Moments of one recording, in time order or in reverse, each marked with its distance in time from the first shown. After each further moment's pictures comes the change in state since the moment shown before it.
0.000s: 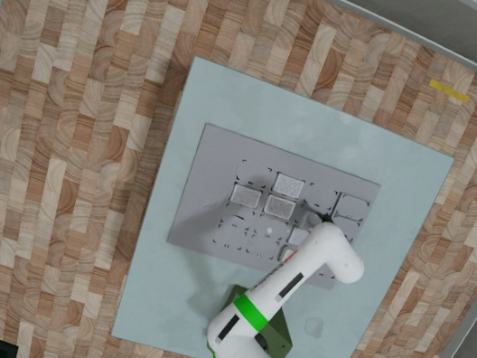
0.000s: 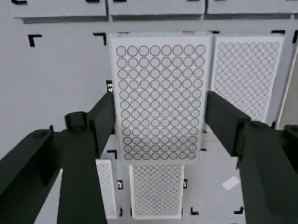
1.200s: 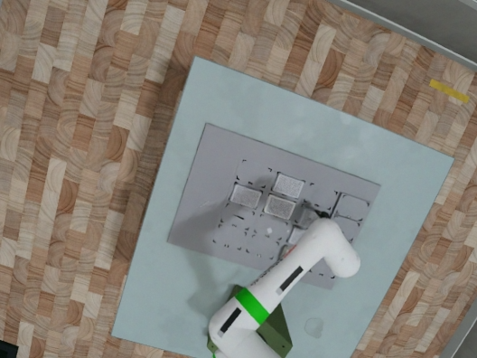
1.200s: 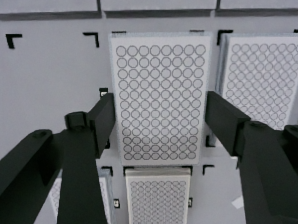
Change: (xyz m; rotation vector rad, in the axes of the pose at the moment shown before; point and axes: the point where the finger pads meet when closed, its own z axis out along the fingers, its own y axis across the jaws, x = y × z) arm 0.002 0.000 0.036 0.000 0.000 0.000
